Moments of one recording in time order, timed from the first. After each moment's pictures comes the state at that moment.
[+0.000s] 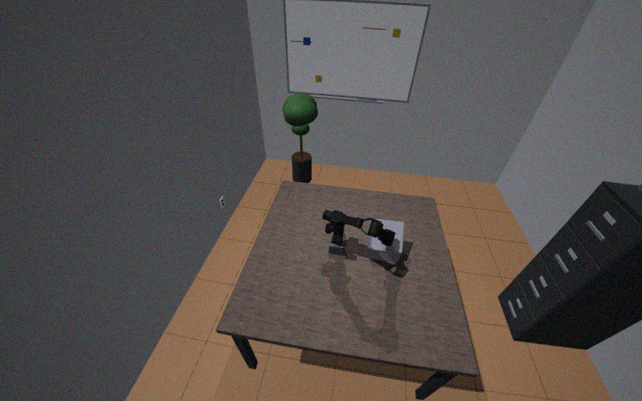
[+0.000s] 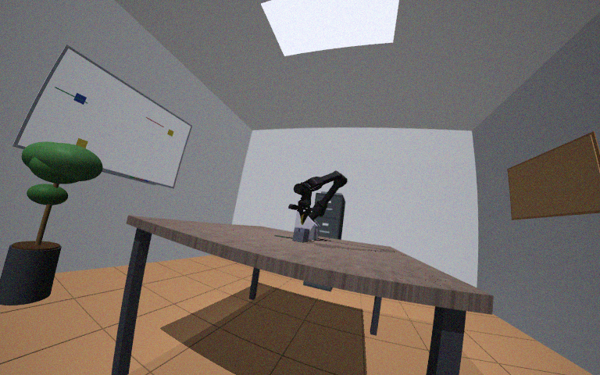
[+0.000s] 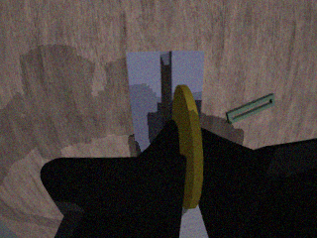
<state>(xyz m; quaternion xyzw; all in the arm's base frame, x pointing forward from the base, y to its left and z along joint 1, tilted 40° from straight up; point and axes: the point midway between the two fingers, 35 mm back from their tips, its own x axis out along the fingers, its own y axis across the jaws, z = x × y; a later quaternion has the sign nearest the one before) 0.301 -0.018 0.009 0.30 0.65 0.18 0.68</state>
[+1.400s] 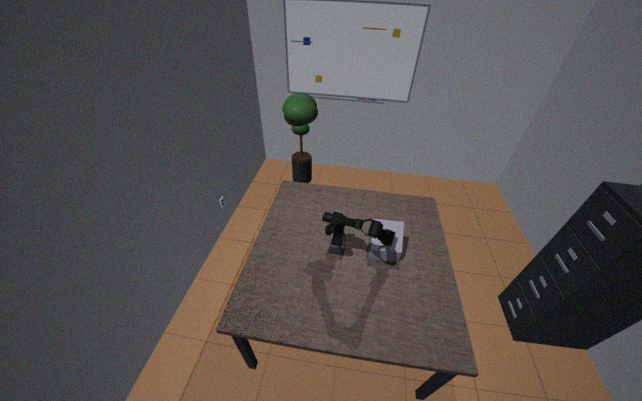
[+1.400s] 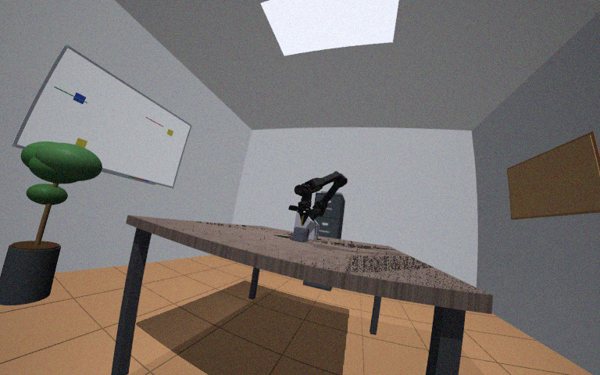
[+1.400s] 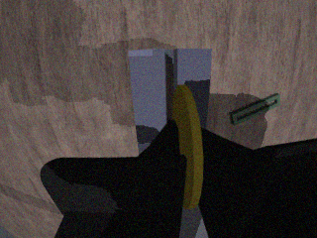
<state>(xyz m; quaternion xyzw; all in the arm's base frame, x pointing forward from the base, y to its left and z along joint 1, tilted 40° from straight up) 0.302 -0.010 0.005 0.30 0.65 0.17 0.68</state>
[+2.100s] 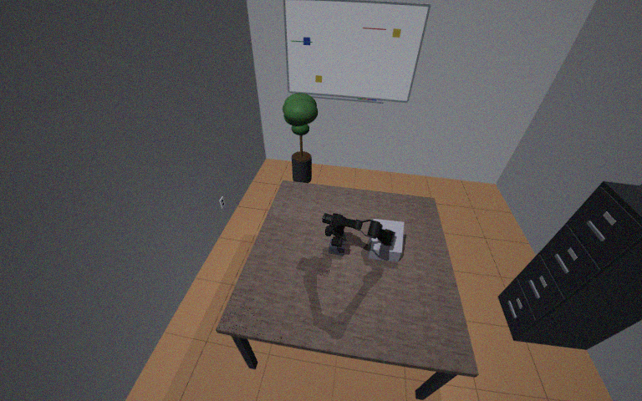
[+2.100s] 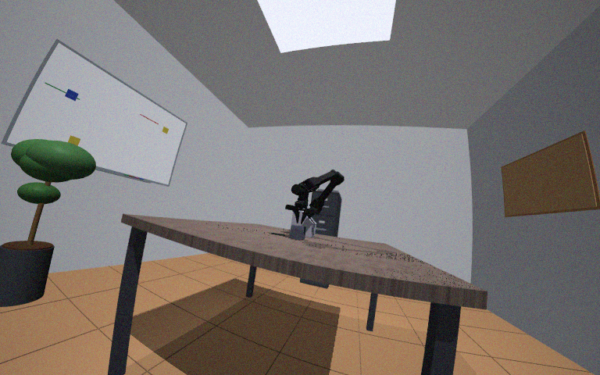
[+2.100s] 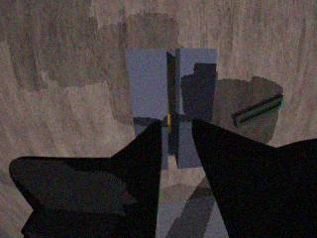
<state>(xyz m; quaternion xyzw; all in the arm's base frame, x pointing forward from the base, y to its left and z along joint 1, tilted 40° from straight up) 0.303 -0.004 -0.001 0.30 0.65 0.17 0.68</state>
